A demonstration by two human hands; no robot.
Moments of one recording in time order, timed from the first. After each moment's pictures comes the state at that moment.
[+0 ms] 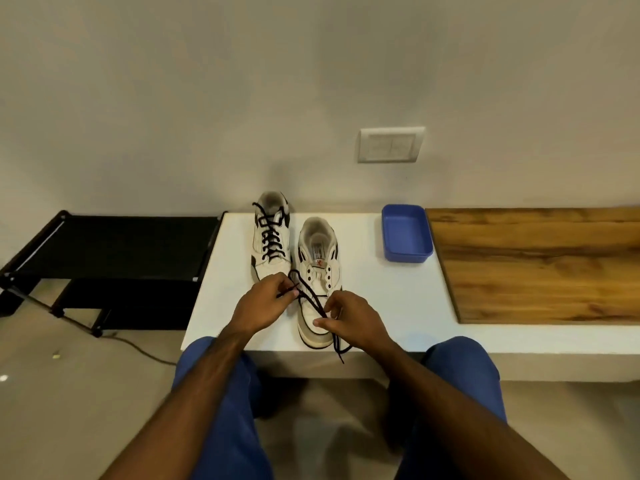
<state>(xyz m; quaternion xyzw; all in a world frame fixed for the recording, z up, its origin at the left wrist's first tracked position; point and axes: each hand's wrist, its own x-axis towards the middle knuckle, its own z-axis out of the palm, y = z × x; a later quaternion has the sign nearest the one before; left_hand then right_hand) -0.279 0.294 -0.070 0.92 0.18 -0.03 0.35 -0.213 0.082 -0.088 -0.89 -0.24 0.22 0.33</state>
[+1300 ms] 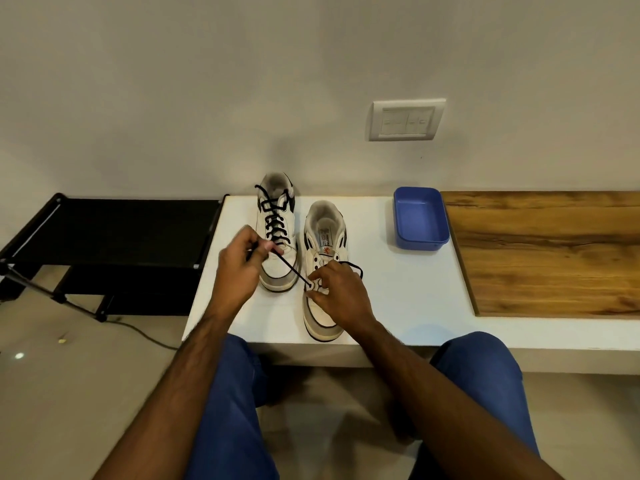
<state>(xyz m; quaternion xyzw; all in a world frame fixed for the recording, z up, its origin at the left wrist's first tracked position) -0.280 0.311 -0.030 0.80 0.20 0.21 0.52 -0.194 0.133 -0.123 -0.89 -0.33 0.05 0.32</state>
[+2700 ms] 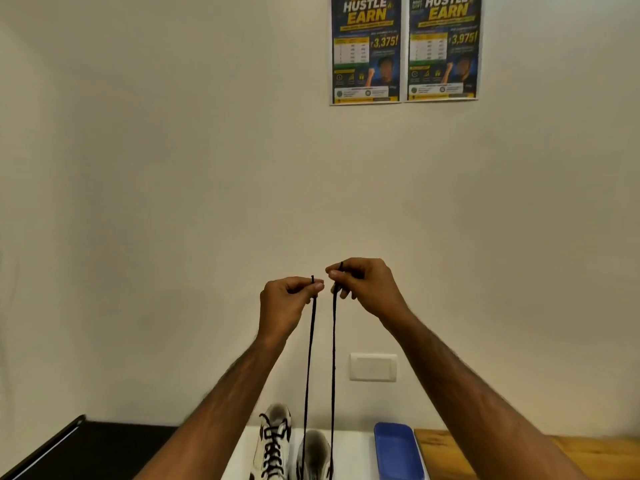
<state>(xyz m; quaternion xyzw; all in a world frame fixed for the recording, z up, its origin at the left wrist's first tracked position) -0.271 0.224 0.323 0.72 0.05 0.42 0.56 -0.200 0.068 0.362 -0.71 -0.41 -0.09 0.56</state>
